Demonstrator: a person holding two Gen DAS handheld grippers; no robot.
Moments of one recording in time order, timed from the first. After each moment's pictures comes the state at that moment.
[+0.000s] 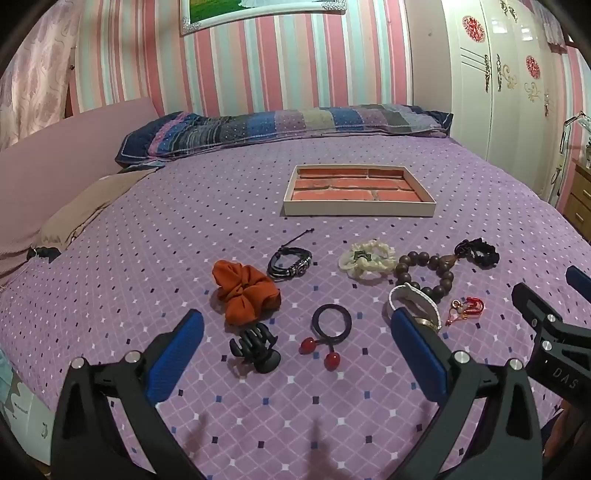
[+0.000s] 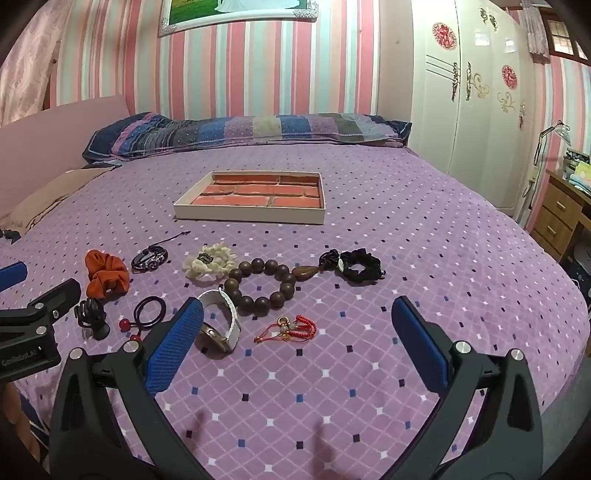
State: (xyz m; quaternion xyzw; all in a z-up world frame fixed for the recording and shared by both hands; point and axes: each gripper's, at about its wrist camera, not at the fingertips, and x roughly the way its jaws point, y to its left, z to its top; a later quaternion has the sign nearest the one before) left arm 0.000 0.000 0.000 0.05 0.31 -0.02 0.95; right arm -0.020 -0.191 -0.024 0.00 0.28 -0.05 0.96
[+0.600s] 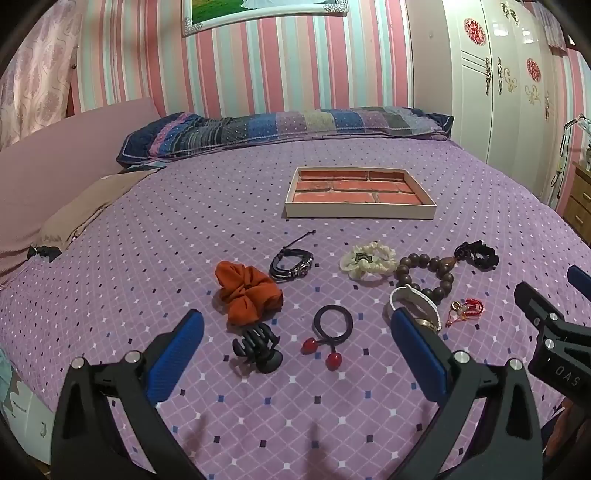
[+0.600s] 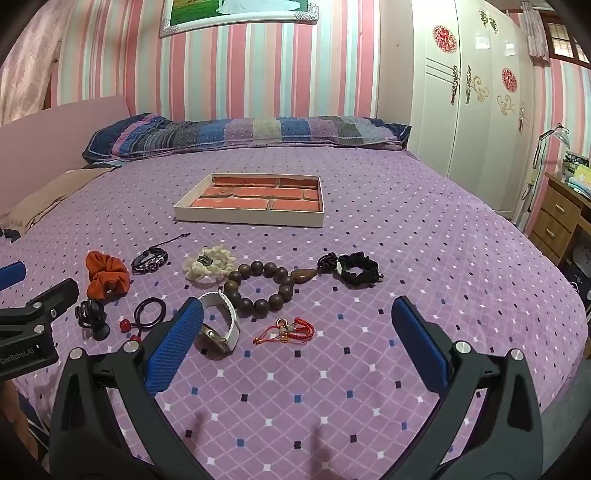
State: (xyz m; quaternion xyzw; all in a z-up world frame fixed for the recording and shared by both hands) left arm -0.003 0.000 0.003 0.05 0.31 -0.02 0.95; right arm -0.023 -0.191 -0.021 0.00 0.28 -0.05 0.96
